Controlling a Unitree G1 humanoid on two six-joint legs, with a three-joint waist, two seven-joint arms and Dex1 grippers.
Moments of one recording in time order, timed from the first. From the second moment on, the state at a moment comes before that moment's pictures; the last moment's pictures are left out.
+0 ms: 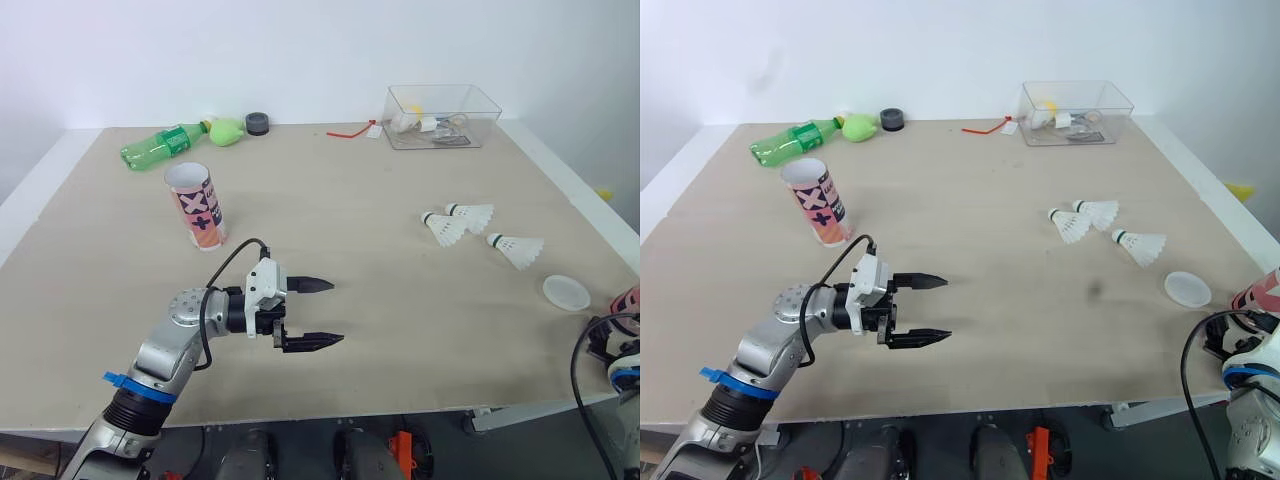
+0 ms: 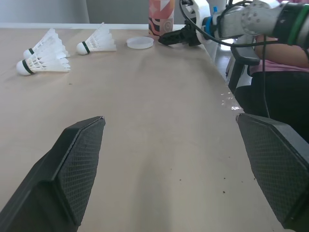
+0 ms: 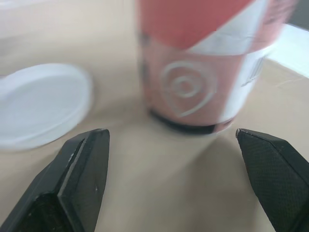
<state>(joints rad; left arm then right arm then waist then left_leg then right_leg) -0.35 0.41 -0.22 -0.13 -0.42 0.24 -1.14 0.04 -0.54 -0.69 0.13 0.47 0.39 0.11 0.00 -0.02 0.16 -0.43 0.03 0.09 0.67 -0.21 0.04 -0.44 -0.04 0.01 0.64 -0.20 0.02</state>
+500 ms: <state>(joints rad) -0.35 0.41 -0.22 -0.08 -0.39 0.20 -1.14 0.03 -0.53 -0.33 -0.33 0.51 0.54 0.34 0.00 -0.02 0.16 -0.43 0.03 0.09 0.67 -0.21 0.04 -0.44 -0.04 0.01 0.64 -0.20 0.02</state>
